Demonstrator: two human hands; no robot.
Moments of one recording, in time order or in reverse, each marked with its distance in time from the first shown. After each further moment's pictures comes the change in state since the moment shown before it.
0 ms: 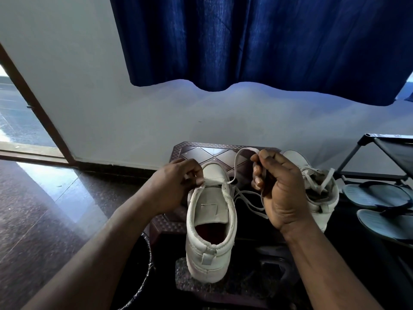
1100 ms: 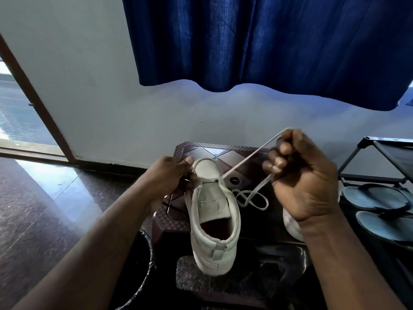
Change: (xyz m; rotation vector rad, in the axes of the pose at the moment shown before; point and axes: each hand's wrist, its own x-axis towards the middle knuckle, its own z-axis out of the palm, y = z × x) left_hand -0.002 0.022 -0.013 -0.781 0.066 -0.549; right_hand -0.003 -0.041 0.003 0.277 -0.259 -0.040
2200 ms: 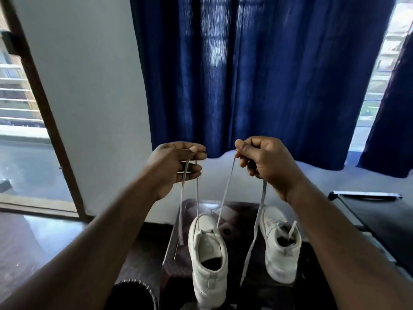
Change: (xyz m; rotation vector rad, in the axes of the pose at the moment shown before) left_hand -0.073 0.175 -0.010 -0.182 -0.038 0.338; right_hand 0.025 -0.127 0.123 -1.020 -0.045 -0.071
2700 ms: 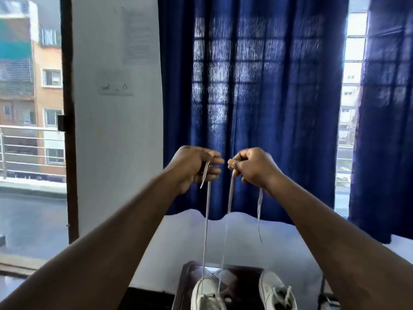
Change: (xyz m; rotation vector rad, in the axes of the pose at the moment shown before) left_hand -0.027 0.171 0.037 0.081 -0.008 0.217; right_hand 0.035 -0.152 -0.025 -0.307 0.125 -0.159
